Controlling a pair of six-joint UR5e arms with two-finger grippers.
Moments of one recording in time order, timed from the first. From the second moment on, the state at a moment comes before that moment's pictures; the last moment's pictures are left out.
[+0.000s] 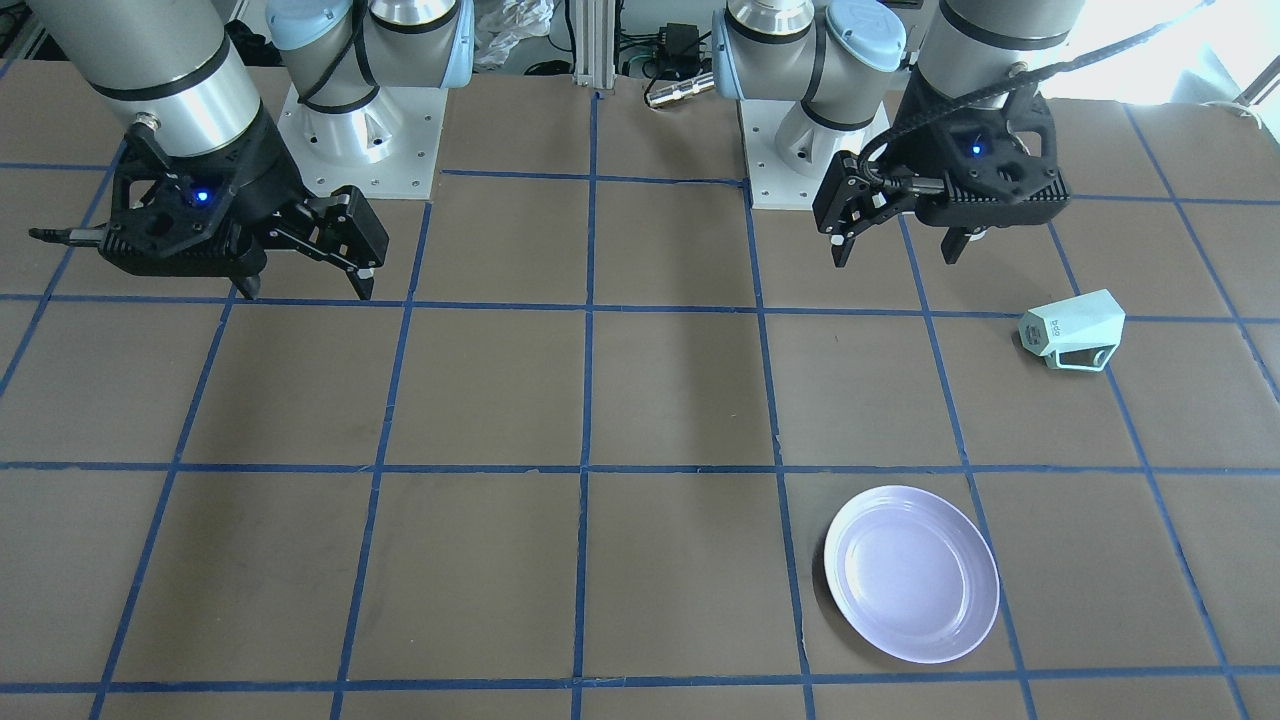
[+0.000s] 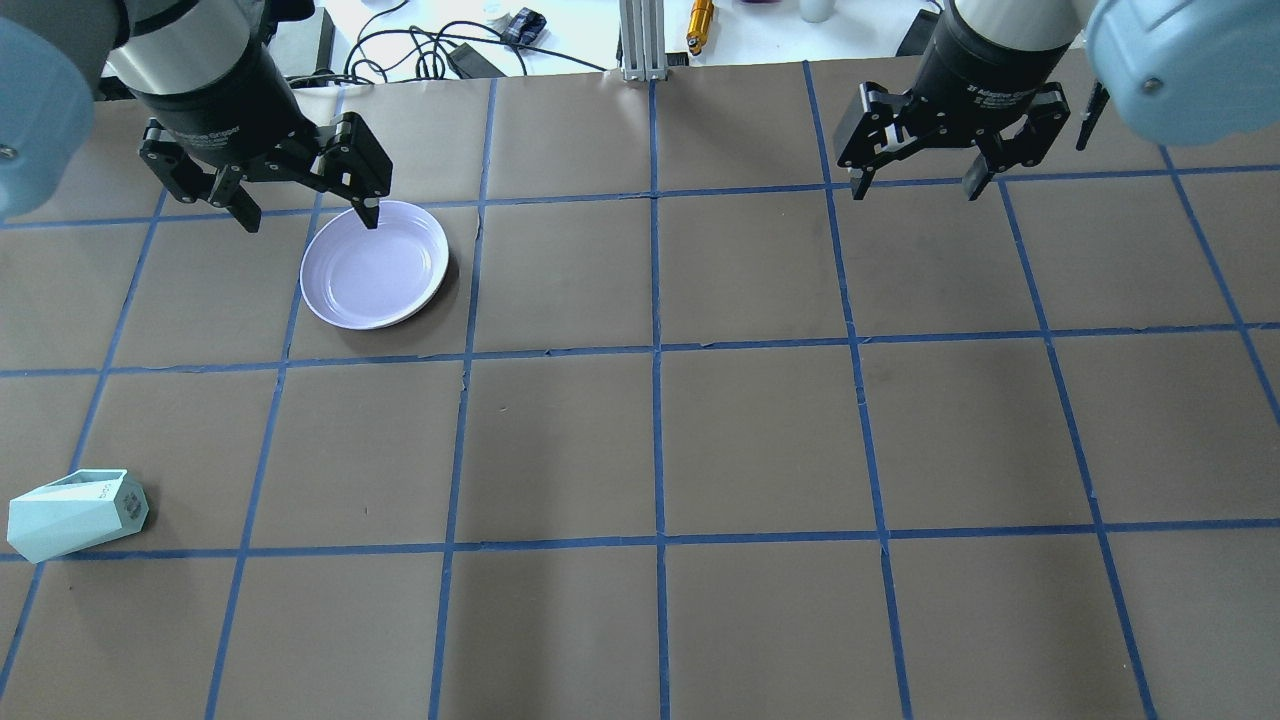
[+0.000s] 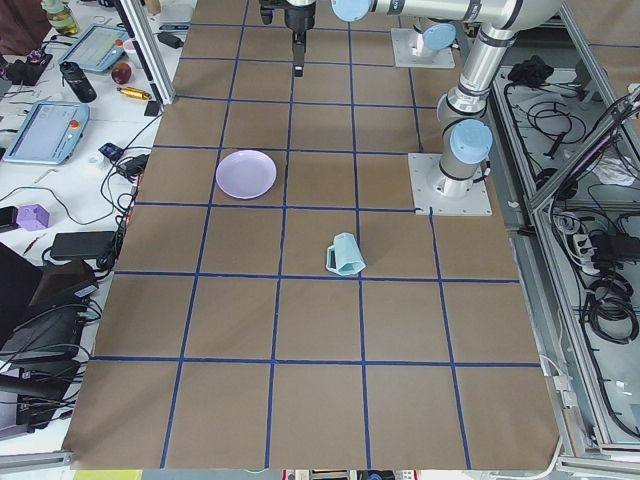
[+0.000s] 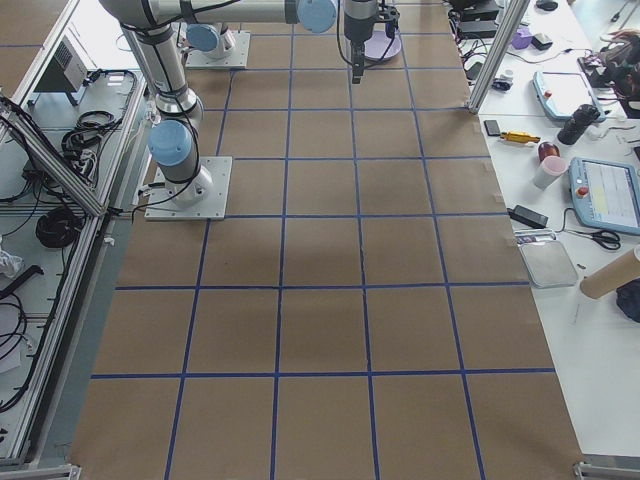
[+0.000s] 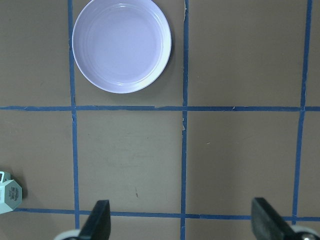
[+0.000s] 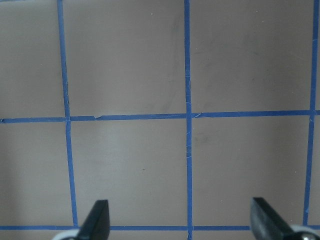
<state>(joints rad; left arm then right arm) -1.58 -1.57 -1.52 -1.58 1.63 -0.02 1.58 -1.50 1.51 -1.61 -1.52 0.04</state>
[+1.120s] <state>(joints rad) -1.50 -1.56 -1.52 -1.61 1.62 0.03 1.58 -1.51 1.51 -1.61 -1.52 0.04</state>
